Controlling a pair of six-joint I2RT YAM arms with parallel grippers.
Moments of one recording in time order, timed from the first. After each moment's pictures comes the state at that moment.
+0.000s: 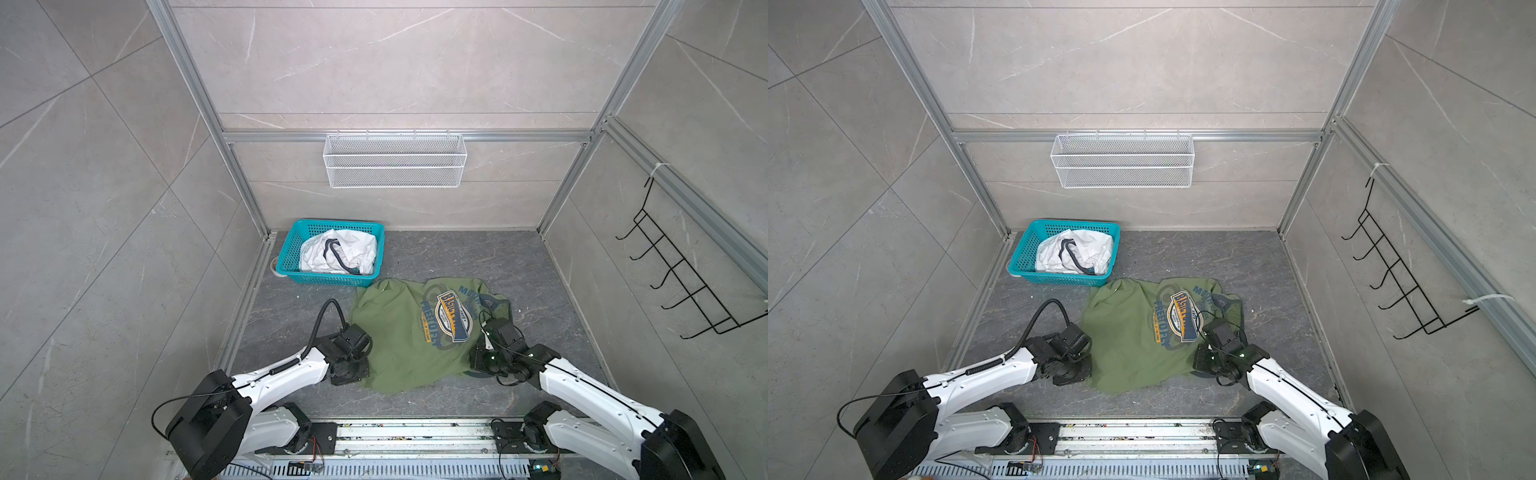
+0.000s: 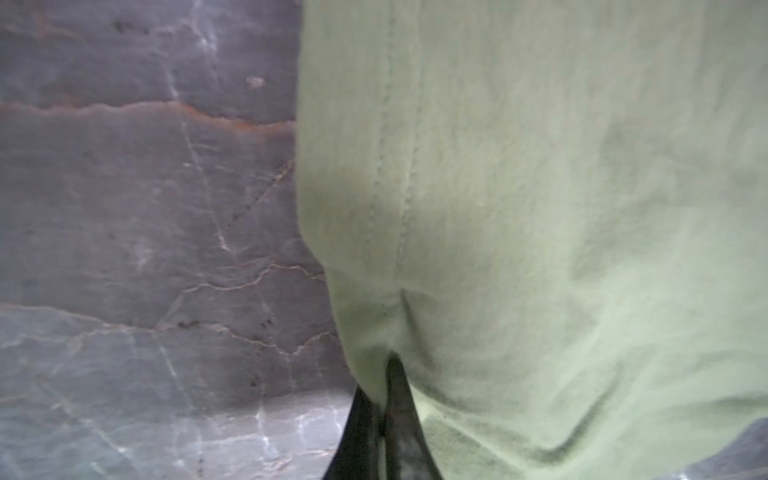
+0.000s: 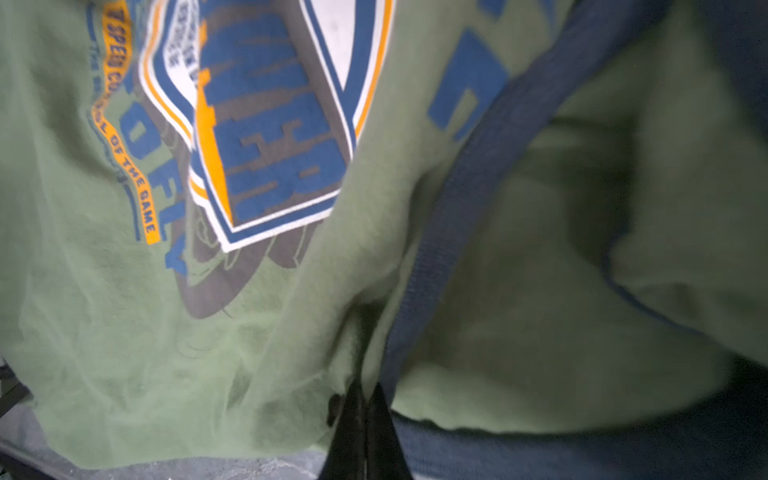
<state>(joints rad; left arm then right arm) -0.76 1.21 0.56 -0.64 0.03 -0.88 0.52 0.98 0.46 -0.55 -0.07 0.72</state>
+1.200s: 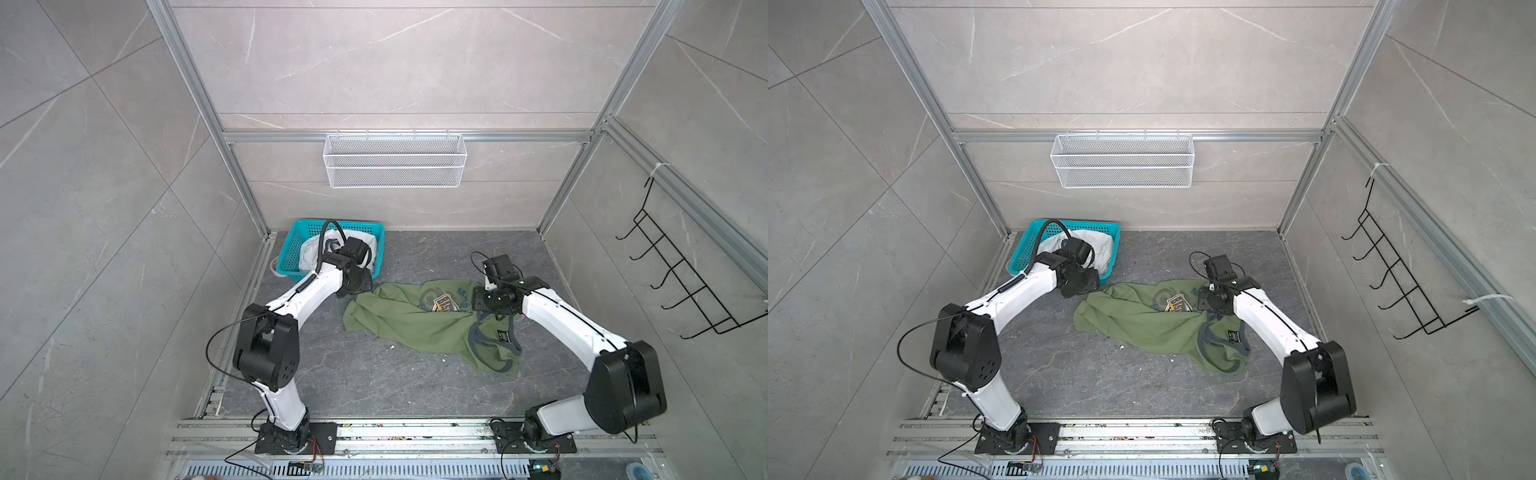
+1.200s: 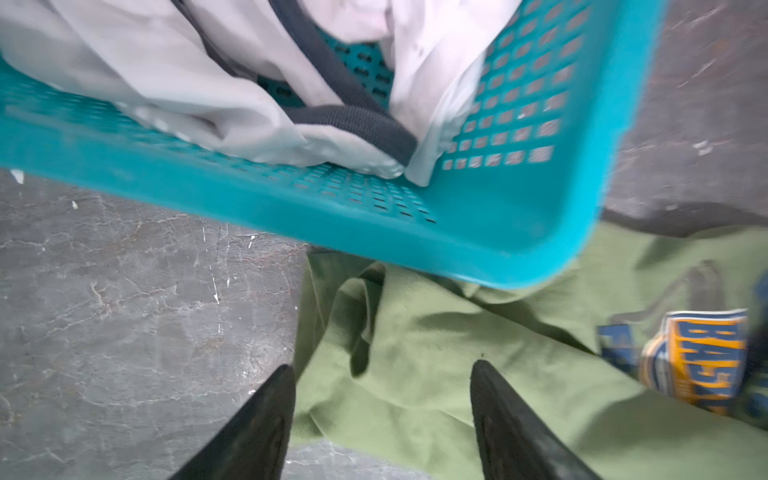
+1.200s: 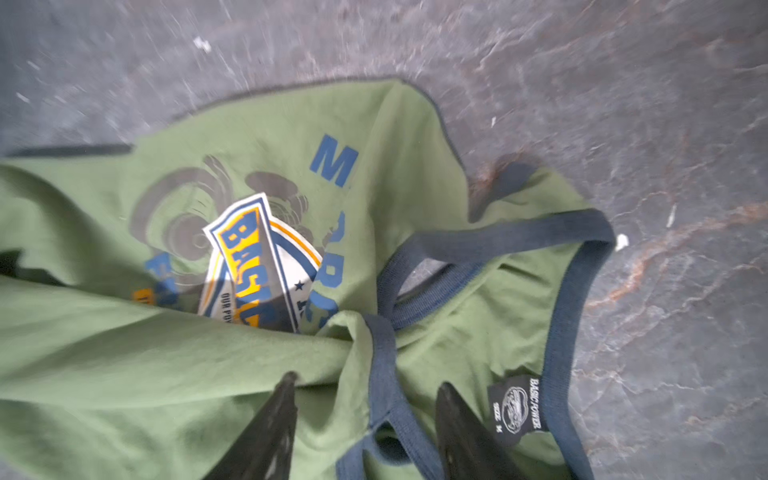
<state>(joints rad) -0.43 1.70 1.37 -0.79 -0.09 -0.55 0.27 1.40 1.03 -0.68 0.04 0.39</state>
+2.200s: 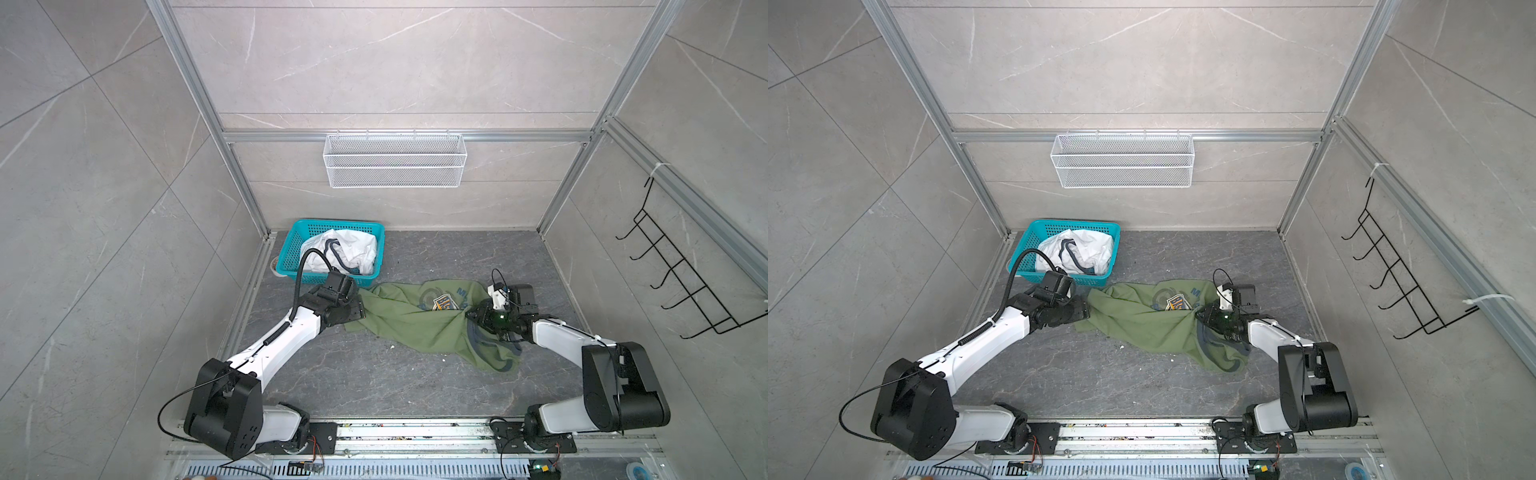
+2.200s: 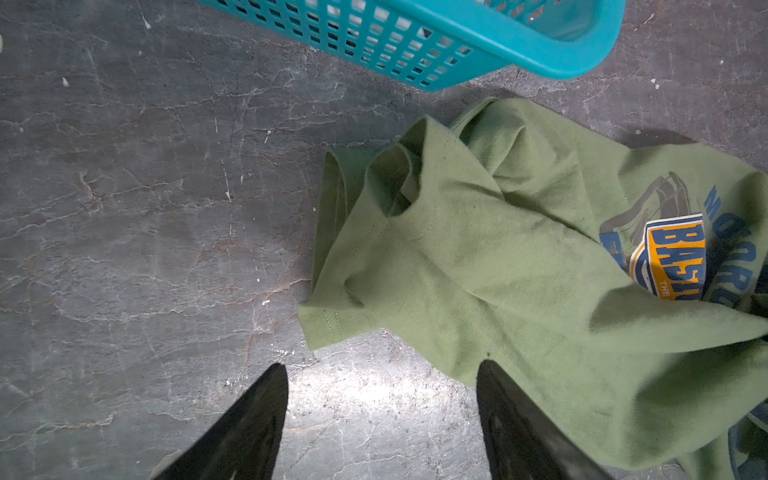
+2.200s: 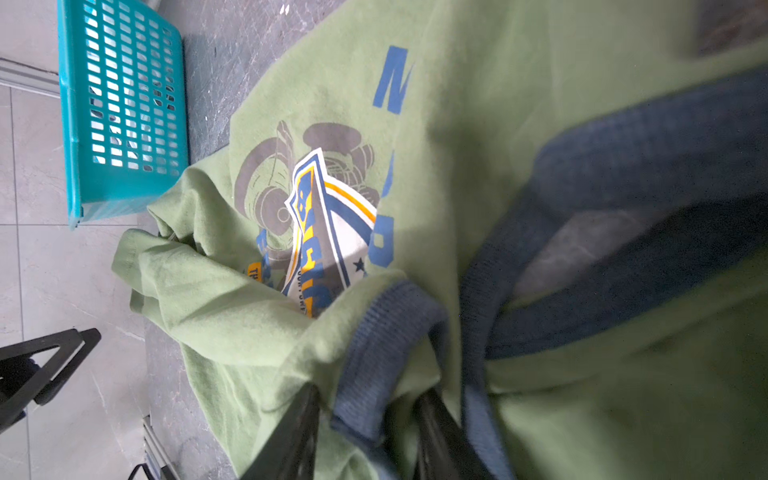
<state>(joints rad) -0.43 1.35 0.92 -0.59 -0.04 -0.58 0.07 1.45 0.62 -0.09 -0.55 0.52</state>
